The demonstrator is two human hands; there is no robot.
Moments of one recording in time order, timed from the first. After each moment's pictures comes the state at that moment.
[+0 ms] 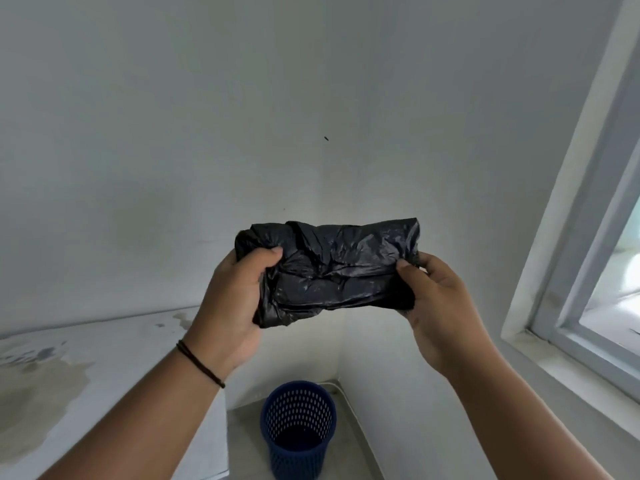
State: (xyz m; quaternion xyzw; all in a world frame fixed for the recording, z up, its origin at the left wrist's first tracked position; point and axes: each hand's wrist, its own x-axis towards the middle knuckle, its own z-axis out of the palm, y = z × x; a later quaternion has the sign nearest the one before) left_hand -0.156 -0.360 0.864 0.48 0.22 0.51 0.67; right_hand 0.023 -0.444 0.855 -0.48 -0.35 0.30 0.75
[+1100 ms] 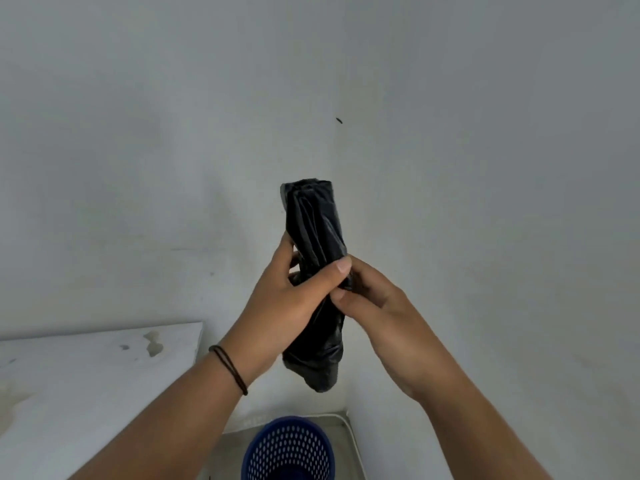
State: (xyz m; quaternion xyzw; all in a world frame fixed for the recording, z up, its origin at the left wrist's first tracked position) left_hand 0.033 -0.195 0.838 0.68 0.26 0.49 0.48; right_hand 0.161 -0.251 0.829 -0.42 -0.64 0.34 0.55
